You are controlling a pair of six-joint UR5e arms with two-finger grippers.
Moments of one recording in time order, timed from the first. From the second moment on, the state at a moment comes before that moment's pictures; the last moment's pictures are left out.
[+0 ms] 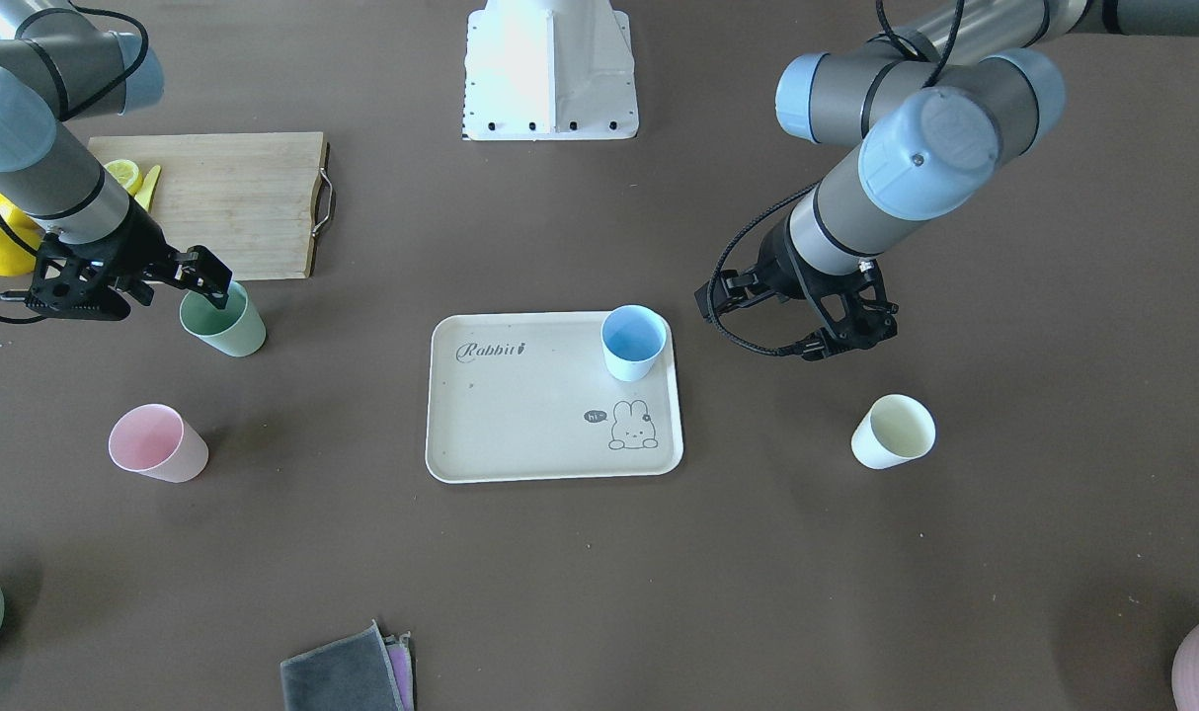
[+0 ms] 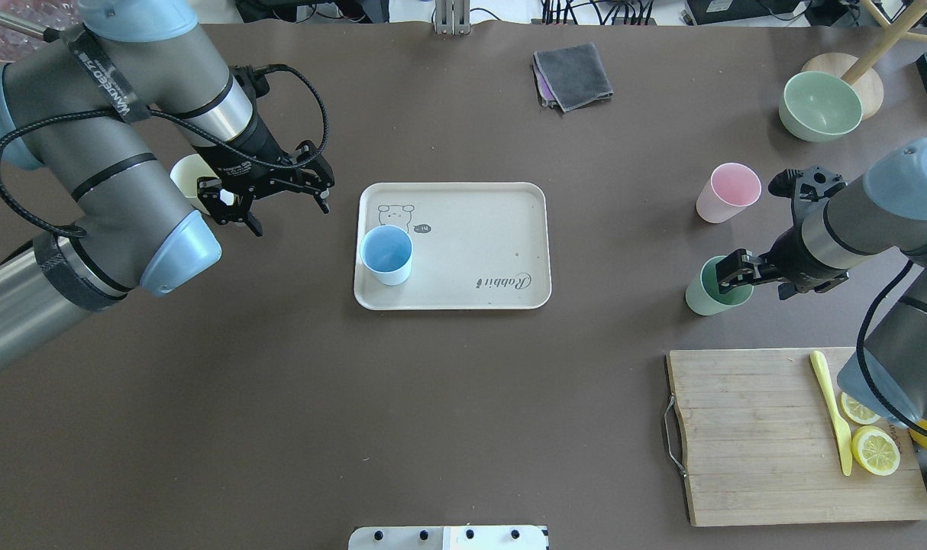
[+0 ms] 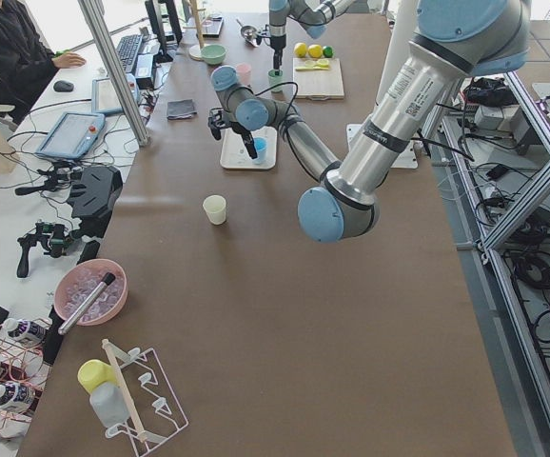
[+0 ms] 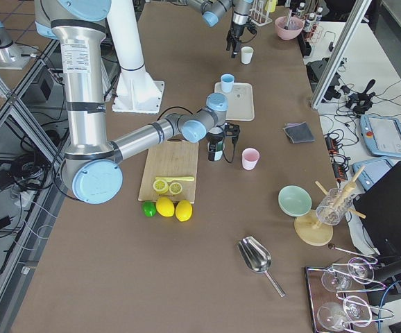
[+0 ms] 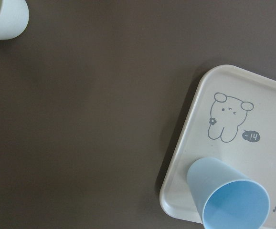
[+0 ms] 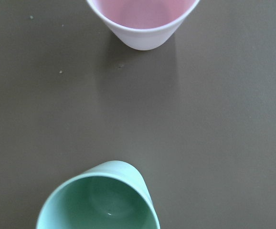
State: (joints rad) left arm -0.85 -2.18 -1.67 -1.53 -2.36 -1.25; right arm 0.82 -1.52 1.87 -1.31 2.12 1.04
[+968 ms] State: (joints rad) left arm -0.87 -2.14 -1.73 -1.53 -2.37 -1.24; right arm 0.84 -1.41 1.87 -1.31 2.23 1.13
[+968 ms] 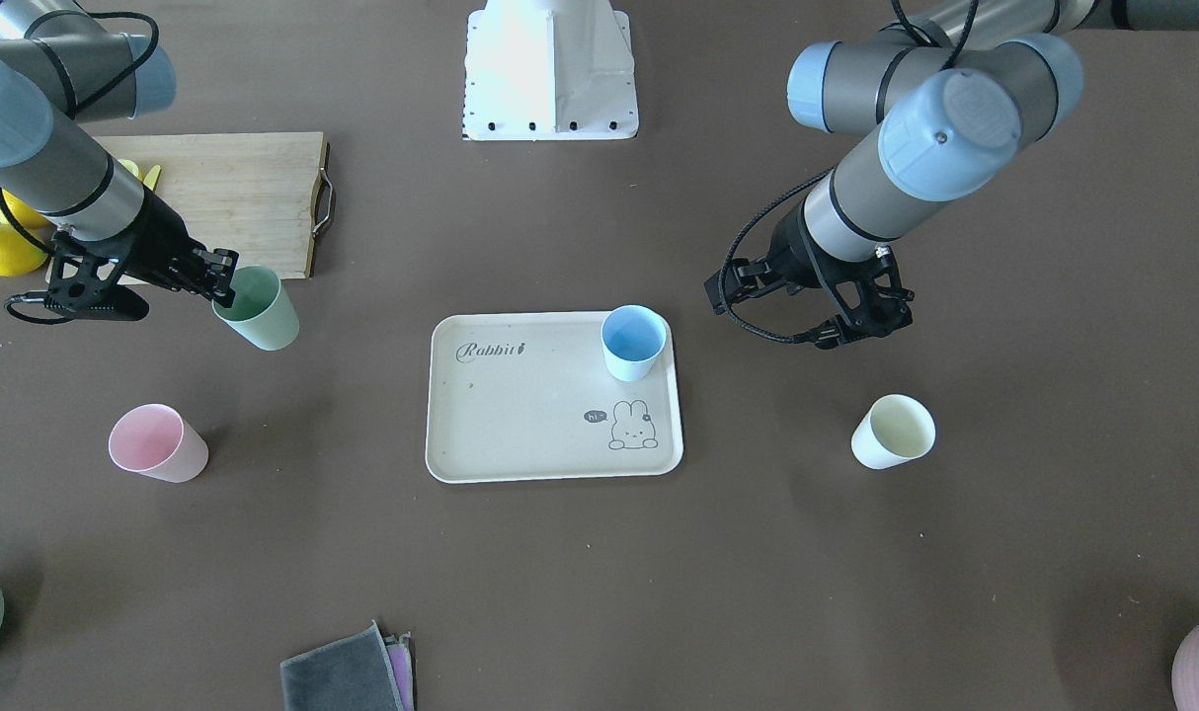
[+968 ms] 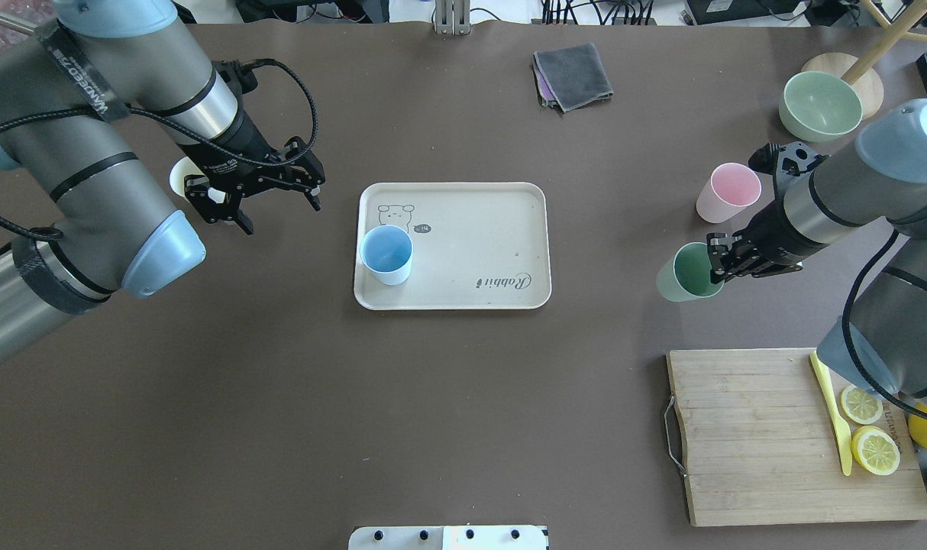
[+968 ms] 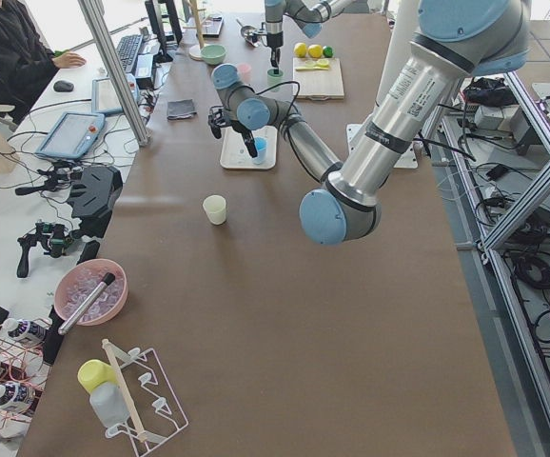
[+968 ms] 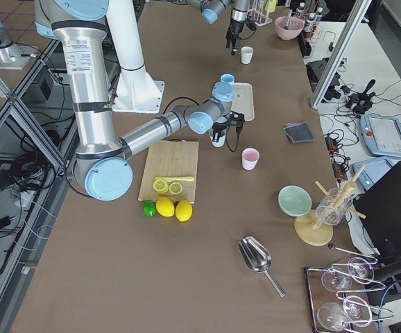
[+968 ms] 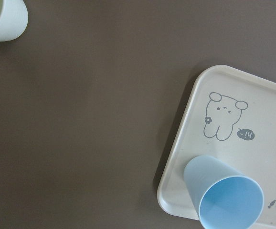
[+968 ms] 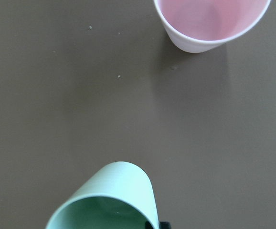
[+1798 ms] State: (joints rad) left arm -0.97 -1.95 -1.87 -1.48 -2.37 -0.89; right arm 0.73 -1.13 1.75 -1.32 2.14 1.40
